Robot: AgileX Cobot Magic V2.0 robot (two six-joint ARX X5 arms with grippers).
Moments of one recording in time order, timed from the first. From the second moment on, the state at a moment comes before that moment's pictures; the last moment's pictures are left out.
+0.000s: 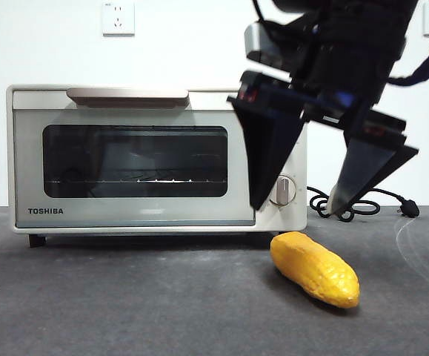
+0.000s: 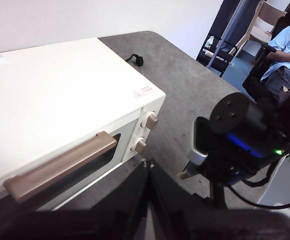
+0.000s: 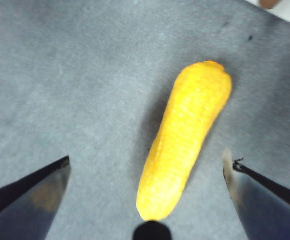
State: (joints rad) left arm -0.33 0.91 1.16 -0.64 0.50 -0.09; right arm 0.73 1.49 1.02 -0.70 -0.02 0.16
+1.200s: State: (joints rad) left arm -0.33 0.92 1.16 -0.76 0.49 -0.05; right arm 0.72 1.65 1.05 -0.74 0.06 0.16
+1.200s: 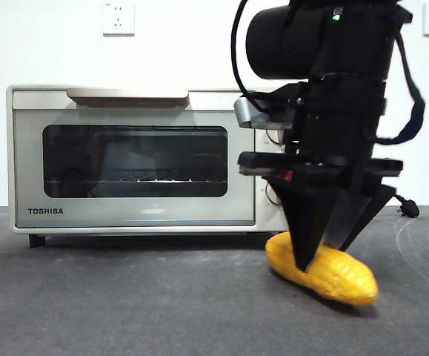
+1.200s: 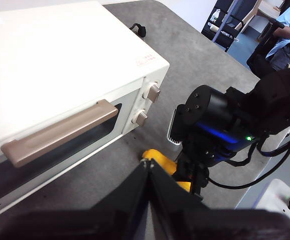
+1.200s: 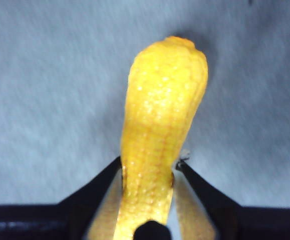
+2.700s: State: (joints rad) left arm -0.33 1.34 1.17 -0.53 0.24 0.00; right arm 0.84 1.08 1.24 -1.03 -0.01 0.24
